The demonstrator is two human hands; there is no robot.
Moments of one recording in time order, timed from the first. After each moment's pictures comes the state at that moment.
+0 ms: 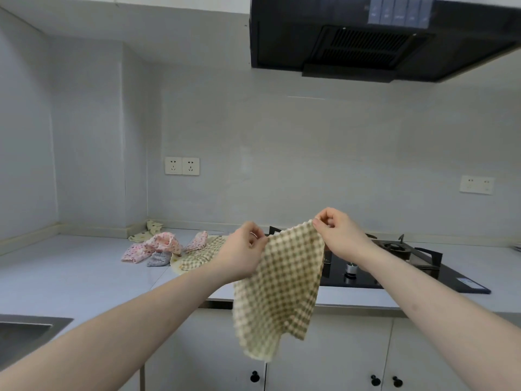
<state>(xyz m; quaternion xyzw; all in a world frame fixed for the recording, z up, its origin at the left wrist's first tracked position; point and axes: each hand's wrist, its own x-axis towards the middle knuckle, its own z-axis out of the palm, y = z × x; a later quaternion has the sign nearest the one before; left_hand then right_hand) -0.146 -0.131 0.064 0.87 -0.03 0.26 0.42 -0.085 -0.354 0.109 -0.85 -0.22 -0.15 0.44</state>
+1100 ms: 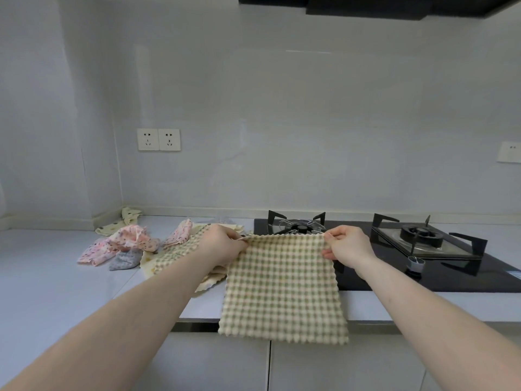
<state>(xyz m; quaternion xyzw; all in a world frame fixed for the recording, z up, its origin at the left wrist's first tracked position) 0.045 -0.057 0.005 0.90 0.13 0.15 0.39 0.119 -0.342 -0.001 -0.82 -0.04 -0.11 0.56</state>
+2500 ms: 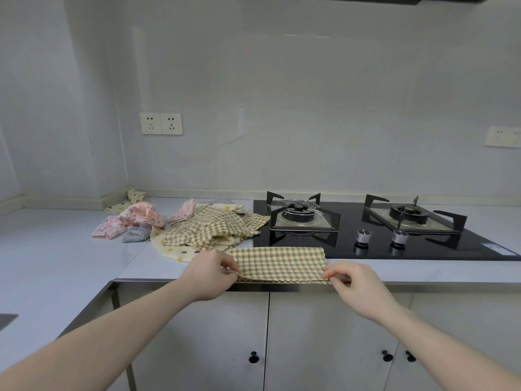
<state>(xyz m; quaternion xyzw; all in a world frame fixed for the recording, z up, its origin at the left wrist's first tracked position) -0.052 -0.054 -0.069 0.96 0.01 0.13 0.24 0.022 -0.400 -0.096 -0.90 -0.25 -0.14 0.33</state>
